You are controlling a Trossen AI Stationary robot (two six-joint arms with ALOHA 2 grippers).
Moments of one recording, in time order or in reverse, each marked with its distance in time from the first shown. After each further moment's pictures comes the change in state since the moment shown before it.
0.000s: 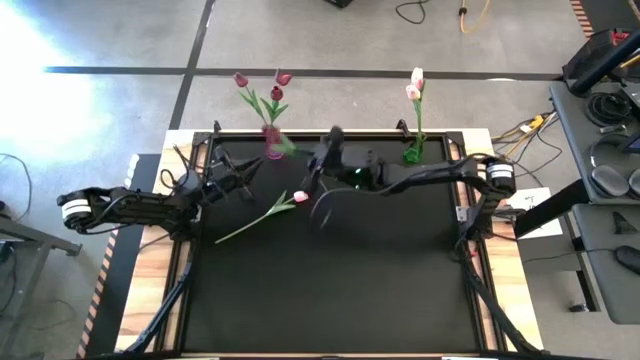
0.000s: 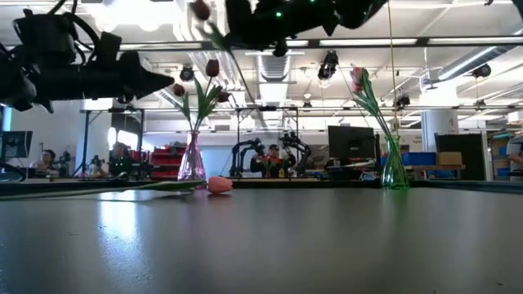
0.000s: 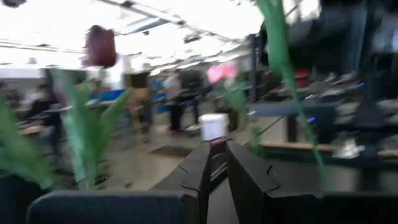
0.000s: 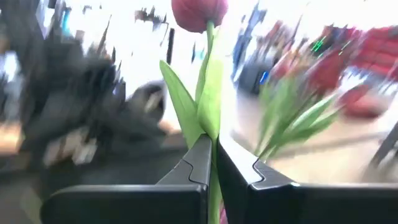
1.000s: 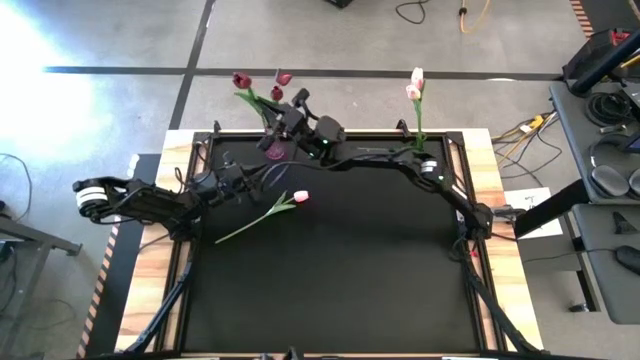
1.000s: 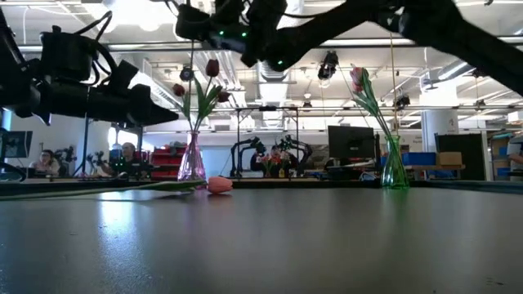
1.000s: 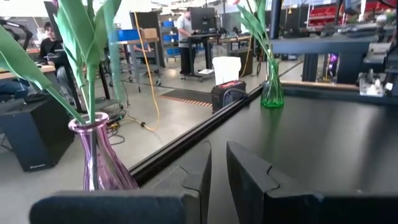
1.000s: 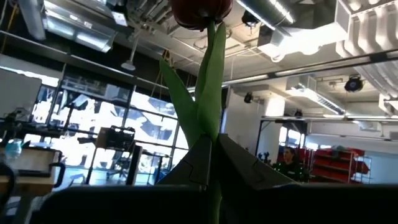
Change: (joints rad) left arm -0.001 0.186 -0.001 -0.069 -0.089 -0.039; right arm -0.162 0.551 0.688 0.491 -0.154 -0.209
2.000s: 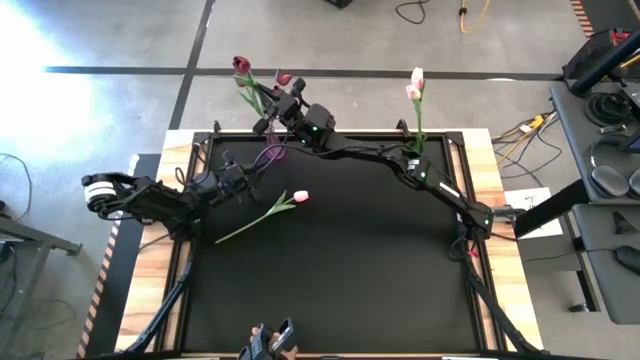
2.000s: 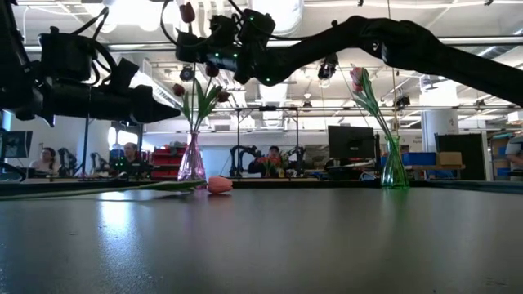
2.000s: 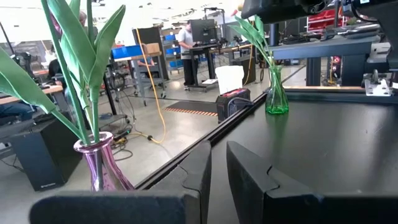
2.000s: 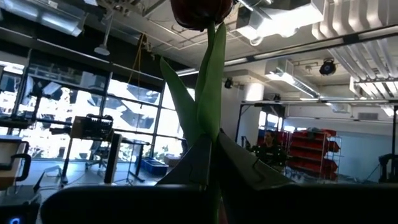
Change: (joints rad) left arm 0.000 0.090 -0.001 0.141 0.000 0.076; right arm -0.076 0.213 0.323 -0.148 0.039 0.037
